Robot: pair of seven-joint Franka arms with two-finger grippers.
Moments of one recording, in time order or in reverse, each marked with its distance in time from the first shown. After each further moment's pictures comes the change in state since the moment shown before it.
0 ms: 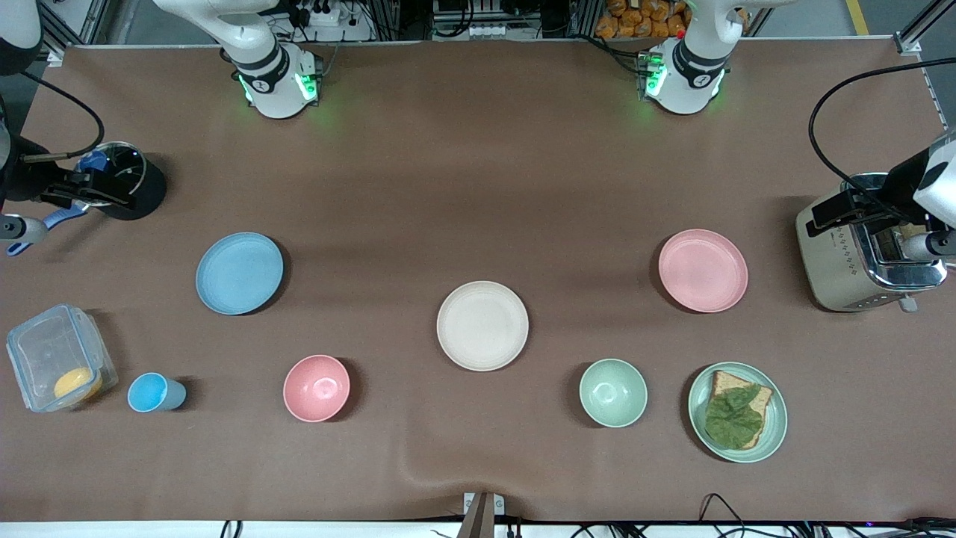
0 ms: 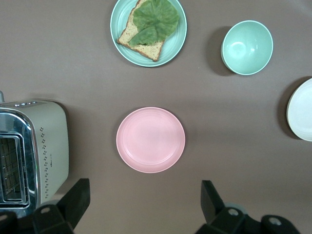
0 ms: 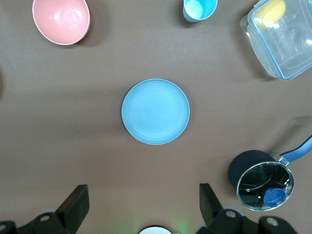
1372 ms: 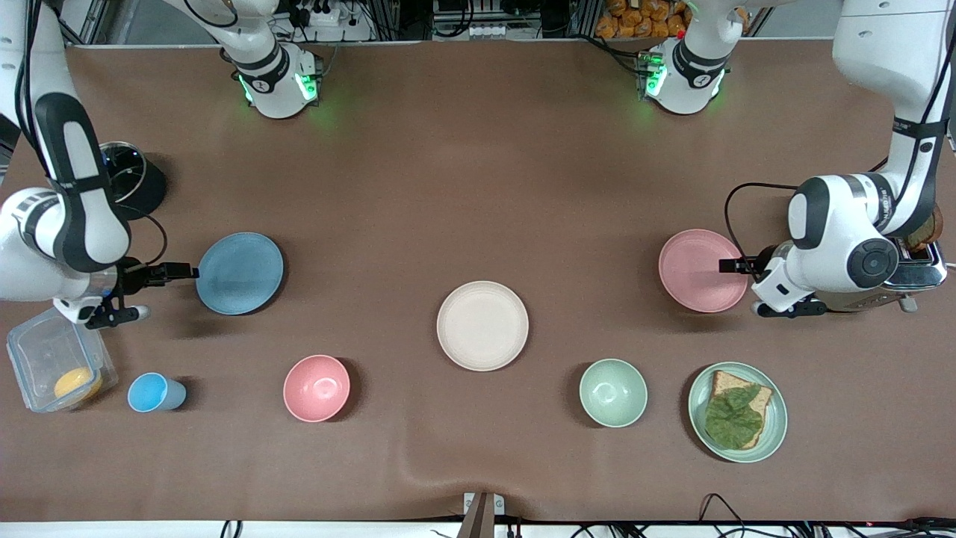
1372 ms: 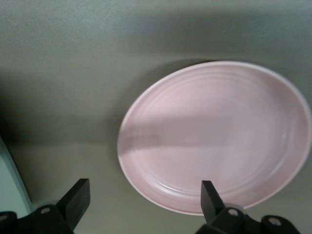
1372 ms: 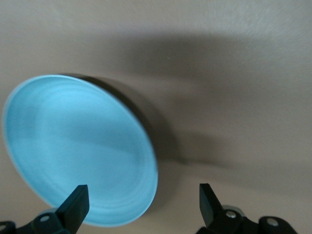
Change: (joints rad) left arm 0.059 0.313 -0.007 -0.427 0.094 0.440 0.095; right arm -0.266 0.450 -0.016 -0.350 0.209 0.582 -0.585
